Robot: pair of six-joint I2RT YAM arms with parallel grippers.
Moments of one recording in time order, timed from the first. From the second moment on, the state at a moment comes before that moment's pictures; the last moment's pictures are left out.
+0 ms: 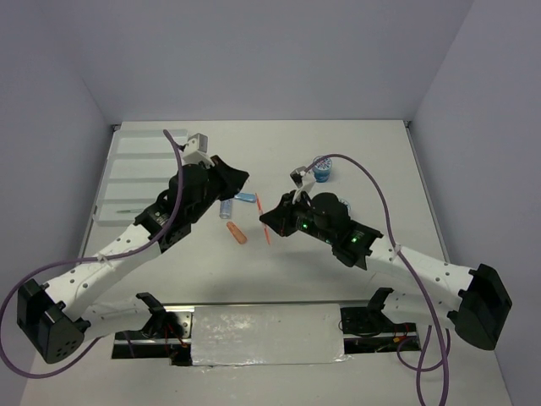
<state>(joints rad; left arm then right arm) -0.68 1.12 0.97 -0.09 -0.25 -0.82 0.87 1.07 0.70 0.14 -0.05 0.54</state>
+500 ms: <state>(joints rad) -0.68 1.08 0.93 0.01 -0.15 -0.82 0.89 1.10 0.75 0.15 -0.06 0.54</state>
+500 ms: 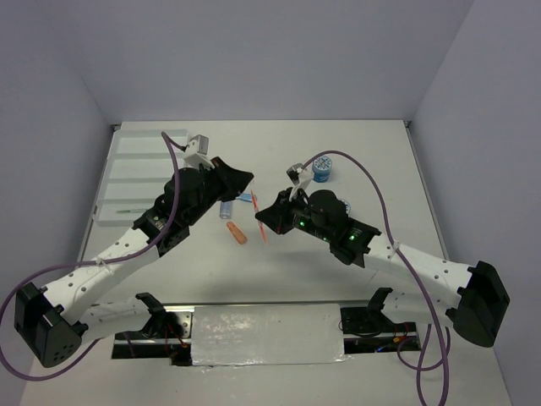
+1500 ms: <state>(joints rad) -0.68 1.08 0.92 0.02 -0.12 -0.79 0.89 1.10 0.80 0.10 0.00 0.52</state>
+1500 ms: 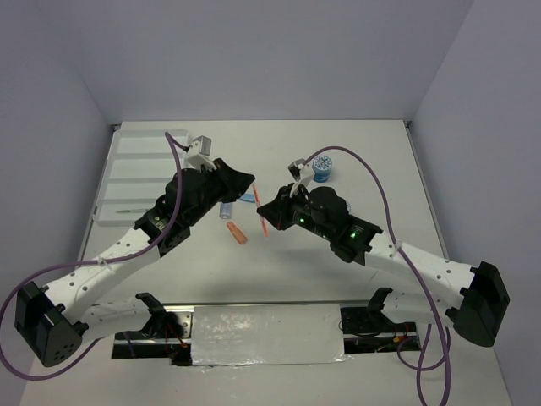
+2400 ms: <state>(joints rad) -0.67 1.04 0.85 0.22 -0.03 -0.68 0.86 1.15 0.92 0.08 -0.05 0.40</state>
